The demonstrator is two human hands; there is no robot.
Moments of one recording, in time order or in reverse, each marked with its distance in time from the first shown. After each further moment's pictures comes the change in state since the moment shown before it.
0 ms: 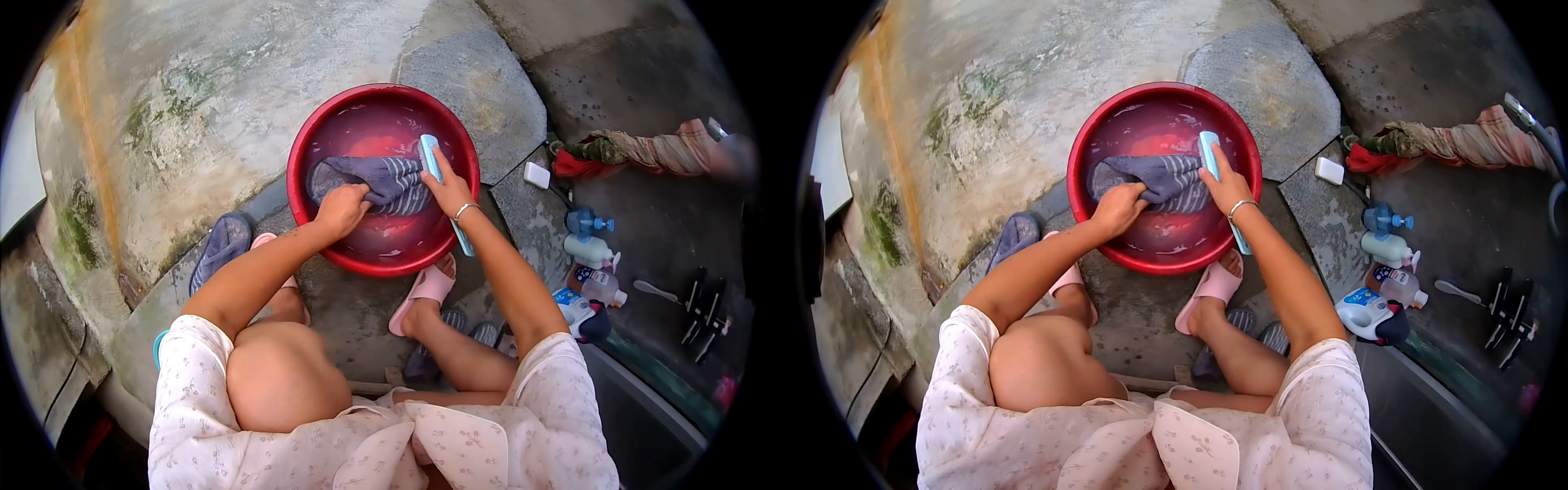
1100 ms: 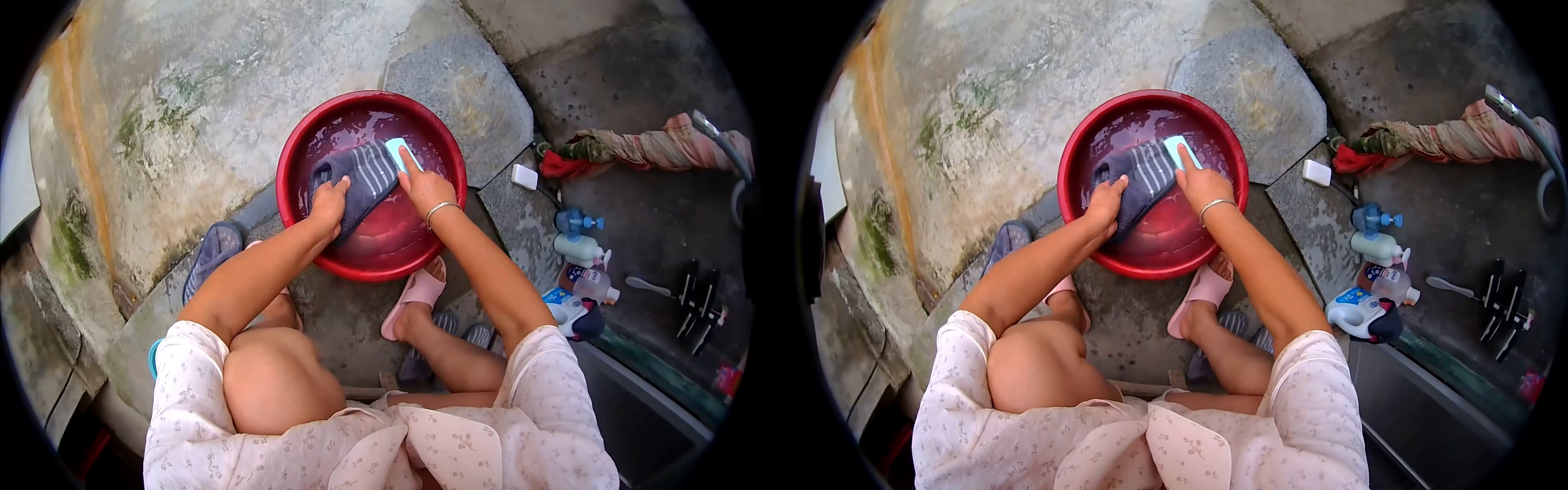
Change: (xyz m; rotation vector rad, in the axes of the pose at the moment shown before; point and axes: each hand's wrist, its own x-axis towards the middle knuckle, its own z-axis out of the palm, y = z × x) left_hand 0.024 0.002 0.020 -1.417 0.267 -0.709; right_hand 0.004 -0.040 0.001 -0.552 -0.029 -0.095
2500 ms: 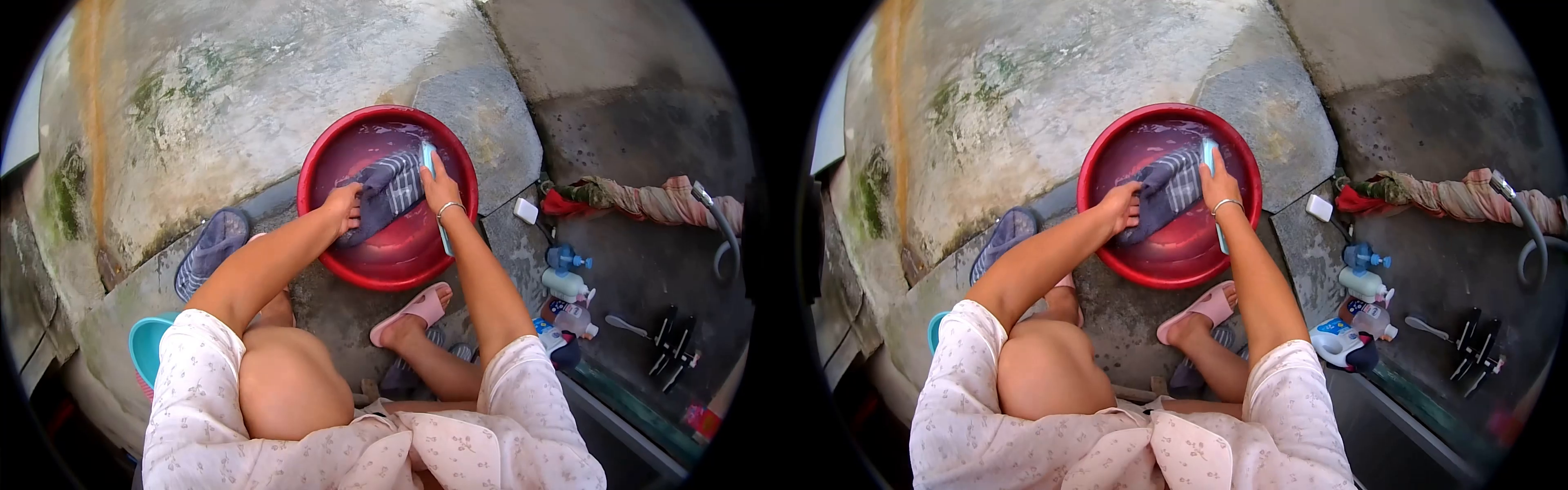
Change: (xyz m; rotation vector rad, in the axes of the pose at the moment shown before) left_hand 0.013 0.015 -0.018 -0.032 -0.142 -0.404; right_hand 0.042 -0.001 0.006 0.444 0.074 0.204
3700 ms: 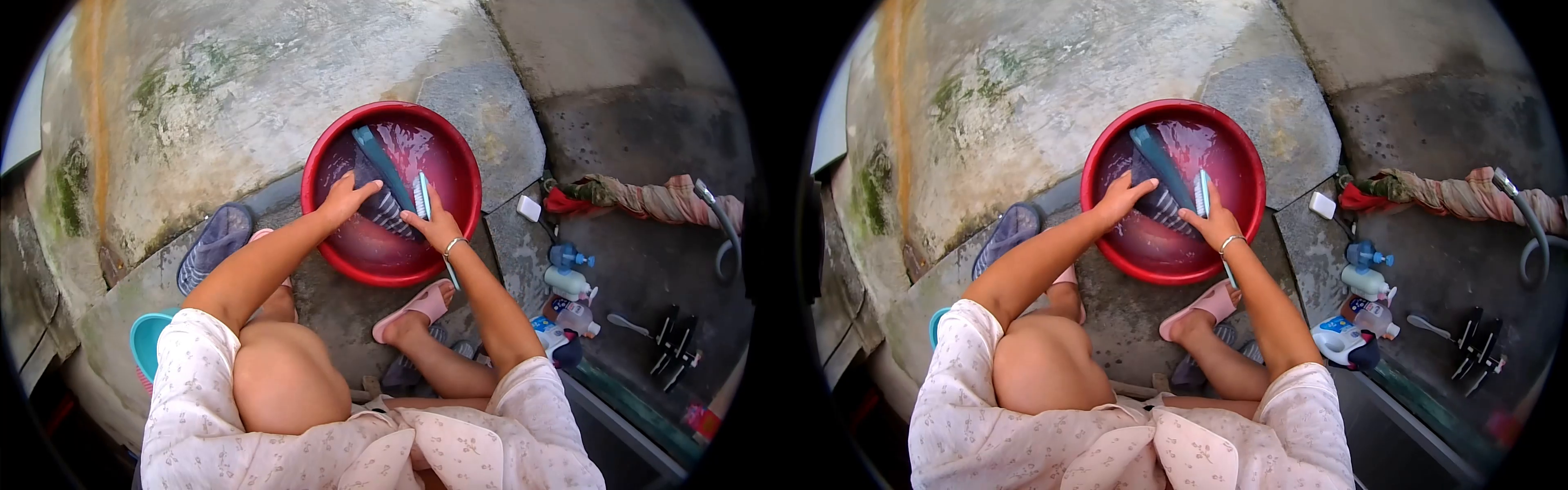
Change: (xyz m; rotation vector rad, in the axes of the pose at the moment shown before) left_hand -0.021 0.002 -0.008 0.644 0.075 0.744; right_hand -0.070 0.014 0.001 0.022 -0.241 -0.051
